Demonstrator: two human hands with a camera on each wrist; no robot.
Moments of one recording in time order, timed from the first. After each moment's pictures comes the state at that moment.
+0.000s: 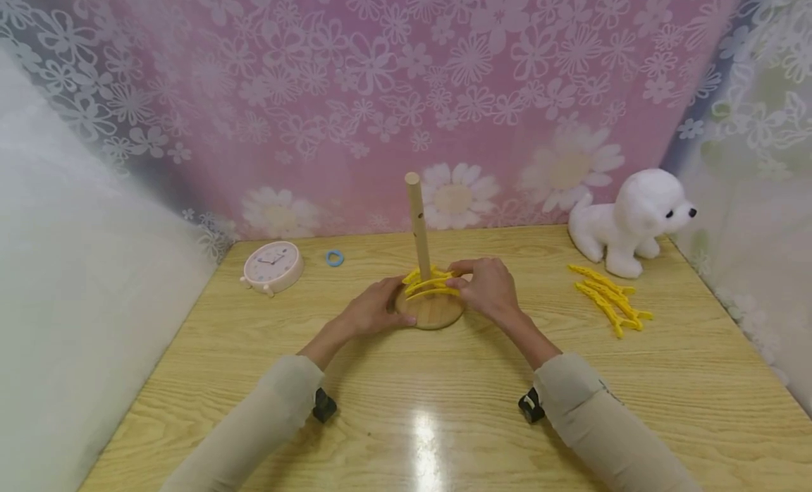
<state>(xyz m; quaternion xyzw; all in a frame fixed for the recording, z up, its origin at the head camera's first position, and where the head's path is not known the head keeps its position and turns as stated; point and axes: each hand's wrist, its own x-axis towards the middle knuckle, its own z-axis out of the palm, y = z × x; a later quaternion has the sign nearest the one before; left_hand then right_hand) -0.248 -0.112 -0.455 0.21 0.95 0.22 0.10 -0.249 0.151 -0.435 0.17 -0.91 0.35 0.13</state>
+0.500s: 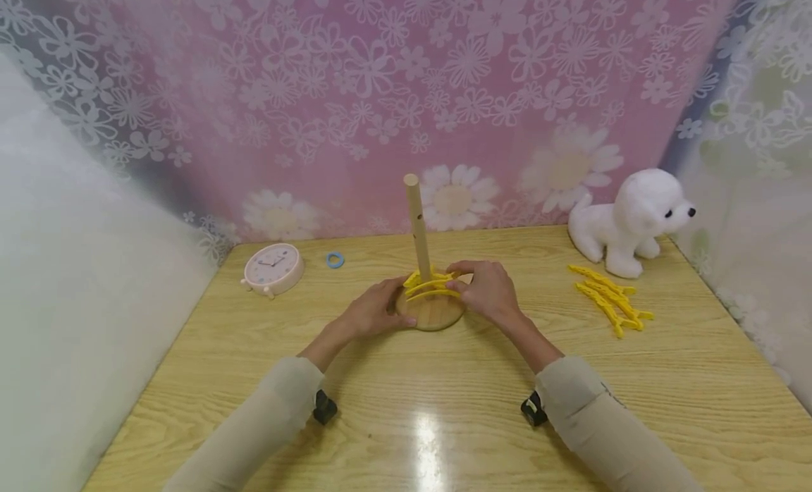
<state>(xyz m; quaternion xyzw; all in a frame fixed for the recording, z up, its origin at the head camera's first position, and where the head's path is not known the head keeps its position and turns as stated) -0.250 -0.111 -0.456 0.21 0.95 0.22 0.10 -0.248 0.153 -0.438 0.16 -0.90 0.39 0.10</state>
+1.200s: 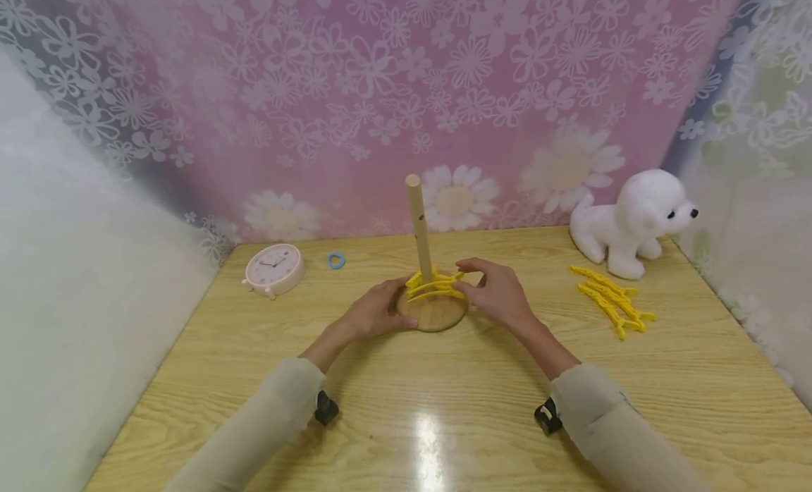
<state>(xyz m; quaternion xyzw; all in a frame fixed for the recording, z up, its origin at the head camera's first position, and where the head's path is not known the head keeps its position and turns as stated) -0.252 -0.112 -0.460 0.21 0.95 0.22 0.10 -0.242 0.169 -0.443 0.16 -0.89 0.43 0.07</state>
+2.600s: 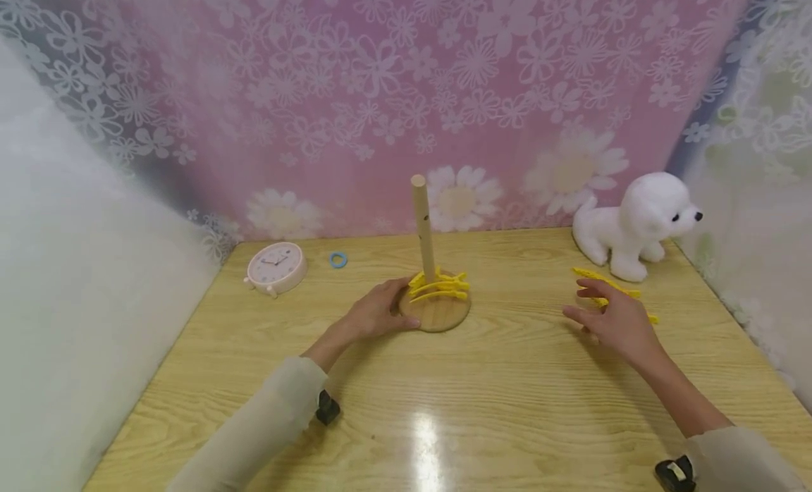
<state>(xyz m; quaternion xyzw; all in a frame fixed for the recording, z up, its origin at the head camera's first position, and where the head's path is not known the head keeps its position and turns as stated) -0.249 -0.112 -0.457 0.21 0.95 0.21 0.09 -0.184 0.320 -0.445 0.07 -0.93 0.35 0.04</state>
